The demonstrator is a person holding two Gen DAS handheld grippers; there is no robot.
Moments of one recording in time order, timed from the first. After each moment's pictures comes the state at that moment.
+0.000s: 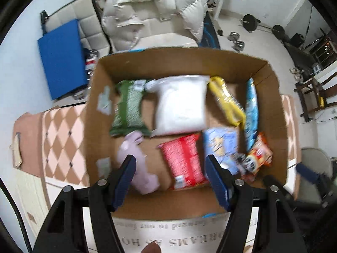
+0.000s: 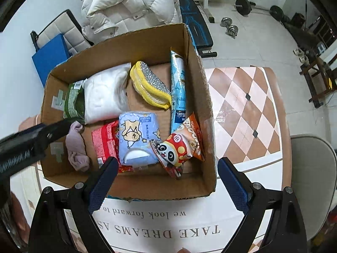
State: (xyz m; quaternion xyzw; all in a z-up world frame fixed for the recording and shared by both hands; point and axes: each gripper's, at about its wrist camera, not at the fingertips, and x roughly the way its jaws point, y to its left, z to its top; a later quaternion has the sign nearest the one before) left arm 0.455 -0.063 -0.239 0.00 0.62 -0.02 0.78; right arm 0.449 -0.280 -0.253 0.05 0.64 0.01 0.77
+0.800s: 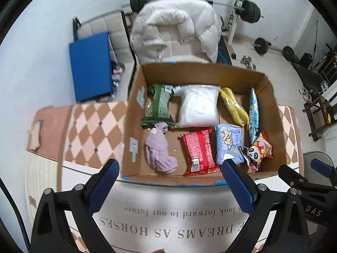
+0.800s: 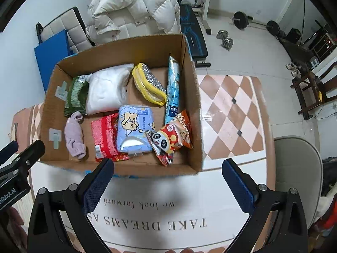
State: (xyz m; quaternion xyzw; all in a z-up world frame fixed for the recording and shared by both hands) left arm 0.375 -0.049 -0.183 -0.01 0.55 0.05 0.83; right arm 0.410 -0.273 -0.215 0.00 0.61 0.00 0.79
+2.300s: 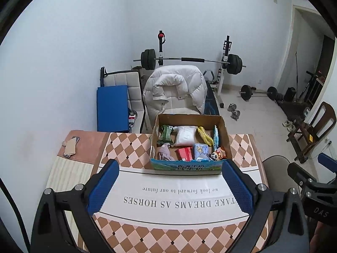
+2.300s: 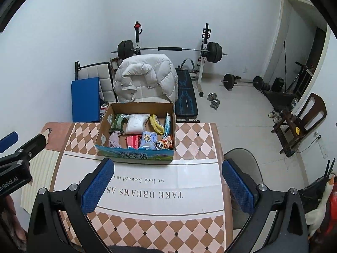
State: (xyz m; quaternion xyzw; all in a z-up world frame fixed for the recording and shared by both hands) left arm 0.145 -0.062 0.029 -0.02 0.39 0.05 0.92; right arm 0.129 -0.279 0.068 -0.03 0.42 0.01 0.91
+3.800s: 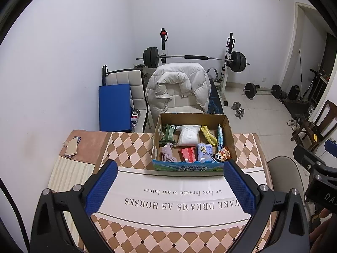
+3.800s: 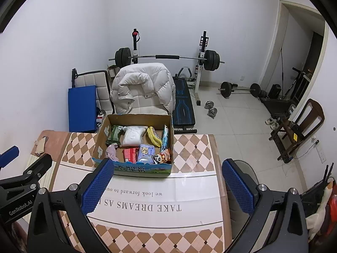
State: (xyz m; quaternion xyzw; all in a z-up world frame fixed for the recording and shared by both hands) left arm 0.162 -0.061 0.018 -0.02 0.40 0.06 0.92; right arm 0.164 -0.274 0.071 -0.04 0.40 0.01 0.92
